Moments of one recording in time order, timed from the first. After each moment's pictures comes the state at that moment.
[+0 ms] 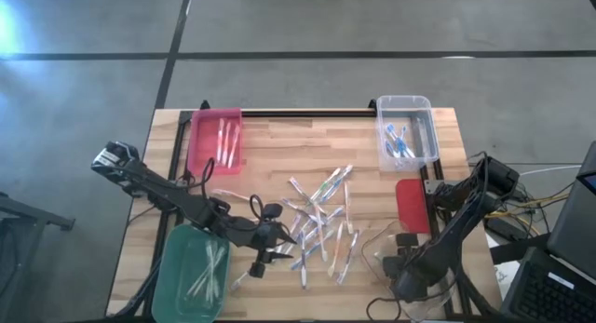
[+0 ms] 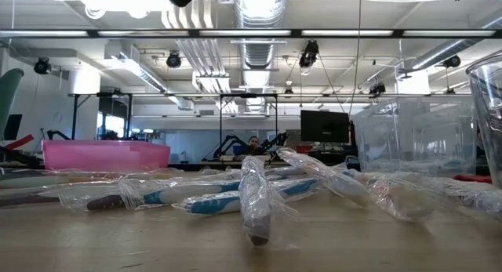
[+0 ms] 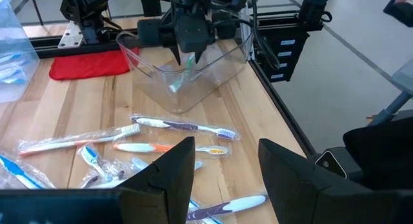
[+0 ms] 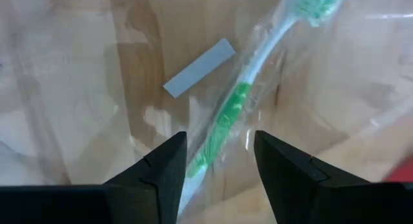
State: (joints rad) left arm -0.47 1.43 1.01 0.03 -0.20 -0.15; right arm 0.93 1.67 0.95 -0.88 -0.07 0.95
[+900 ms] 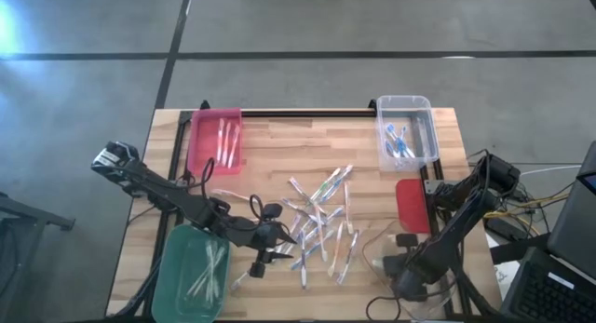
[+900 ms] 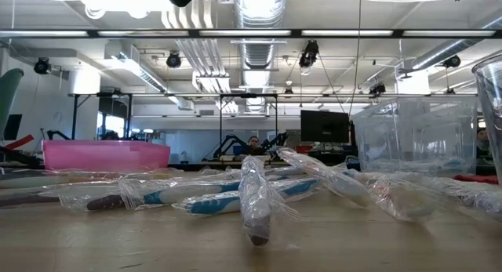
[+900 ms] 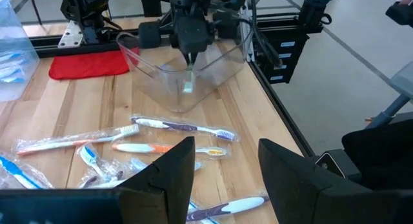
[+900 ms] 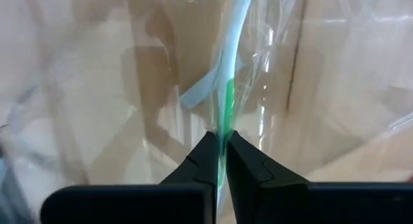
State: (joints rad) left arm -0.47 1.43 1.01 0.03 -0.20 -0.15; right arm 0.93 1.64 0.92 -0.82 -0.09 0.97
